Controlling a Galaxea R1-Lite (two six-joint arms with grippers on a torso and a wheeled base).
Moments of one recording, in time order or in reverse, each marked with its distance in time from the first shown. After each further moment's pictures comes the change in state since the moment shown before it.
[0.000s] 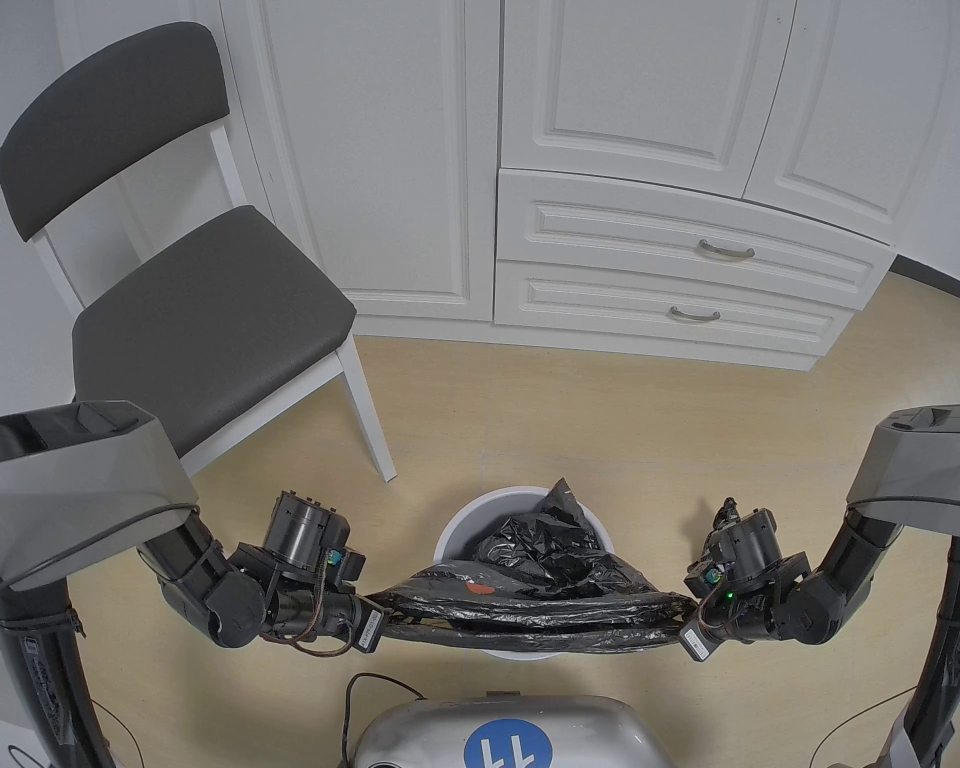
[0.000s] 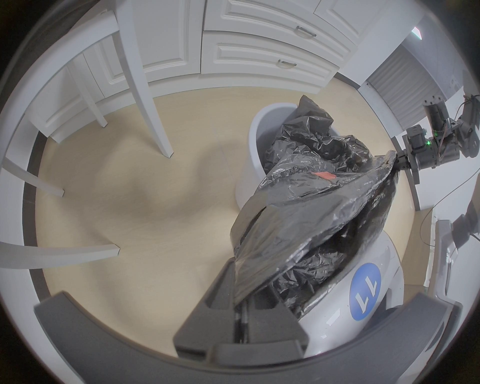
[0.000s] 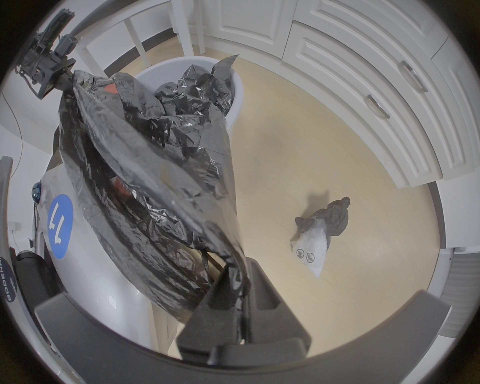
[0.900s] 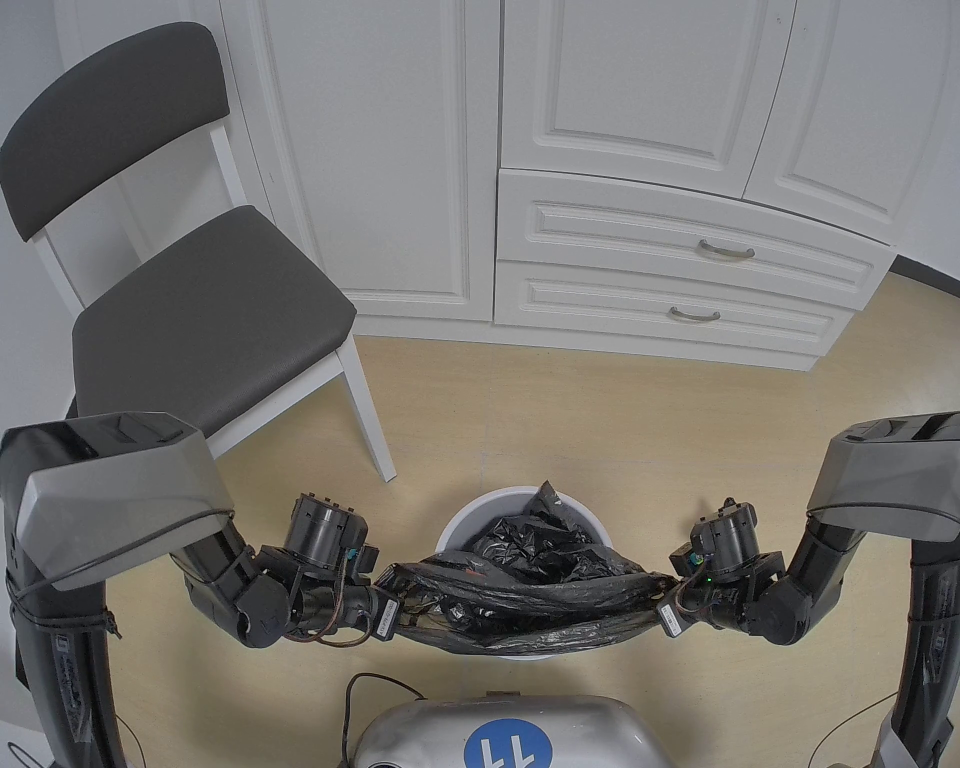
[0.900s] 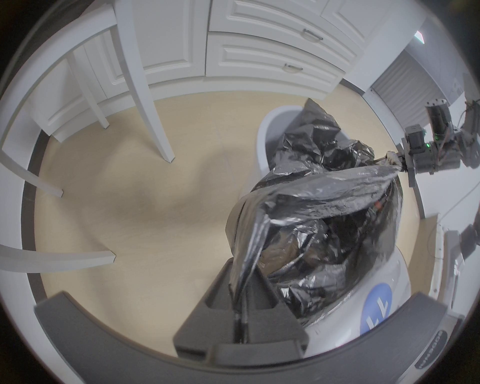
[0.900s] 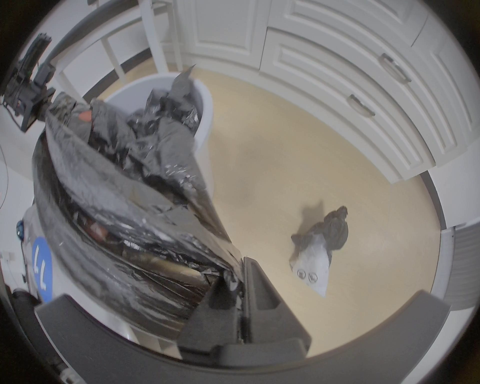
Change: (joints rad) left arm -0.007 0.097 -0.063 -0.086 0.031 -0.036; right arm -0.006 0.136 -0.083 -0.192 -0.025 0.091
